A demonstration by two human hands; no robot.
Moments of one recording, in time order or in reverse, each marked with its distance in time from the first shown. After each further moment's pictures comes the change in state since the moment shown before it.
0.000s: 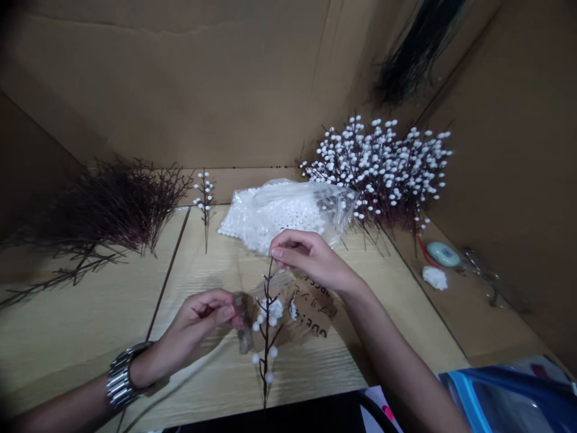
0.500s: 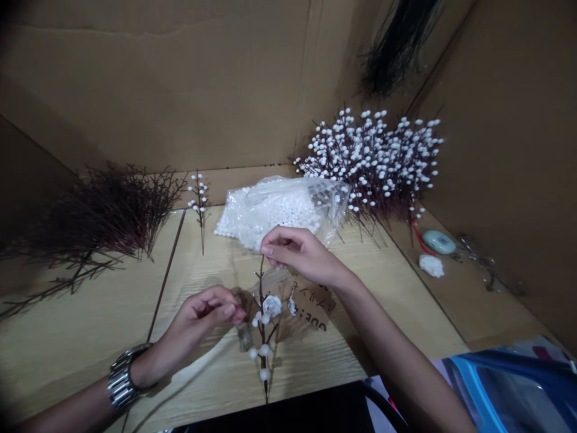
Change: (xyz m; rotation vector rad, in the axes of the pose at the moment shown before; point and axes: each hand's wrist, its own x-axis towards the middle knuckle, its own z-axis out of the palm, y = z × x) left_hand 0.001 0.000 0.002 -0.115 0.021 -0.056; right_hand 0.000 -0.002 0.007 0.003 -0.003 -0.042
